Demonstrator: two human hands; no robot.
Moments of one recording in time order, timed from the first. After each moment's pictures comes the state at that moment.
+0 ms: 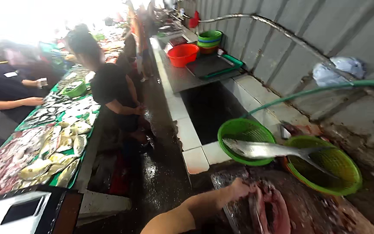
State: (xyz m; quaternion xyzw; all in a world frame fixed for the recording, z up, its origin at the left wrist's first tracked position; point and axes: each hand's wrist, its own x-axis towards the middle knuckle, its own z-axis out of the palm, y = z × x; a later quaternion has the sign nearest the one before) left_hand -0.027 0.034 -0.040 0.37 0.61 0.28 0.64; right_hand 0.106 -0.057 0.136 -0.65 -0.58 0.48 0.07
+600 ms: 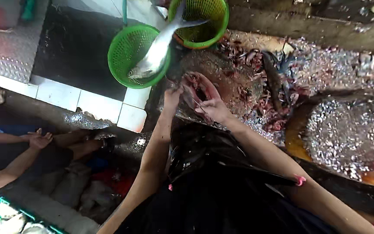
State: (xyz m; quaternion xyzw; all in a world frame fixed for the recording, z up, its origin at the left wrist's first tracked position) left_hand -0.019 0.058 -0.079 0.46 0.58 0.26 0.61; right_hand 0.172 -0.065 -0.024 -0.65 -0.46 0.54 0.28
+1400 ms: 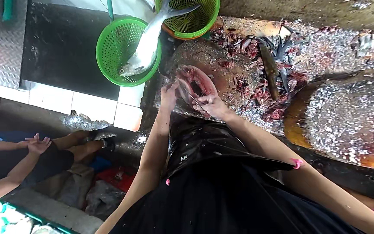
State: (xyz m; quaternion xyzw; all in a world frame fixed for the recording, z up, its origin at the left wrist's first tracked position) left_hand -0.007 0.052 -0.091 0.35 0.52 0.35 0.70; right_hand 0.175 -0.074 -0.043 -0.60 -0.38 0.62 0.33
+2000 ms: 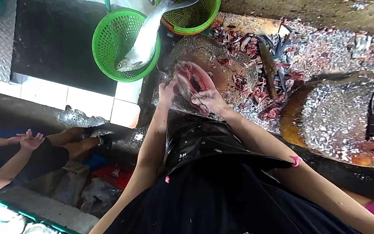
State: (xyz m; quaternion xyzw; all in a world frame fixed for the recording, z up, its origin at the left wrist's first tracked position) left_hand -0.011 0.051 -0.096 0.36 0.50 0.37 0.70; right_hand 0.177 -0.069 -0.039 -0.59 -0.40 0.59 0.37
